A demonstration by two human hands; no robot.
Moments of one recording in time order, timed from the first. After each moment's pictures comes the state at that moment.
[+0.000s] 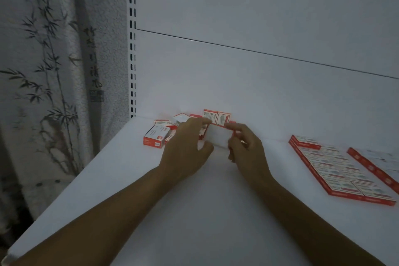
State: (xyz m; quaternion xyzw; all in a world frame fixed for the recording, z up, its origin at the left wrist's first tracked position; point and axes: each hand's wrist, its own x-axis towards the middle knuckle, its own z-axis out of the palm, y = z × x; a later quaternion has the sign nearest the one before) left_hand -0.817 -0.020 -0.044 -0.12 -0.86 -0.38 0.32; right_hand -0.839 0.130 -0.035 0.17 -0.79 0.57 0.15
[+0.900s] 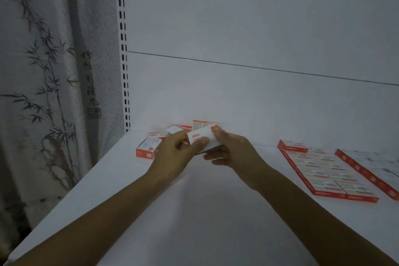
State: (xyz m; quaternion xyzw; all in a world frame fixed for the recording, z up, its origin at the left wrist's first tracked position) left_hand -0.792 -0.009 -0.020 -0.10 -0.75 -0.62 0.20; right_hand -0.827 0.147 0.000 0.21 -0.73 0.65 -0.09
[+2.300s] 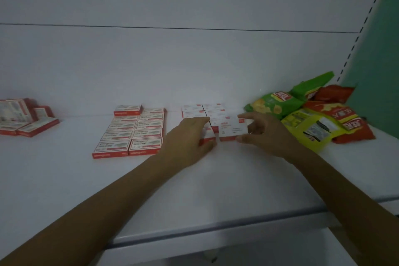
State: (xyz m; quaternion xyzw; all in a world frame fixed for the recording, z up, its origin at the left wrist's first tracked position) left_hand -0.849 0.450 -0.042 -0.22 -0.94 -0.21 0.16; right_hand -0.850 0.667 -0.025 0.13 -0.90 0.41 0.10
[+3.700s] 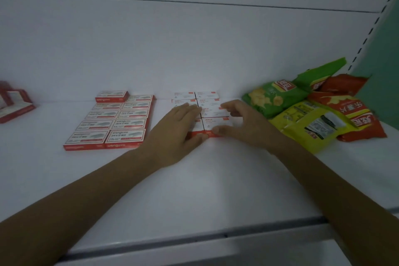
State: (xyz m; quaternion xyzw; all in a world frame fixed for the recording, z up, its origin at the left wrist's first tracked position) left_hand -0.861 0.449 -0.054 -0.28 -0.93 -0.16 0.17; right_hand -0.872 0.653 -0.030 0.15 -0.91 0.38 0.05
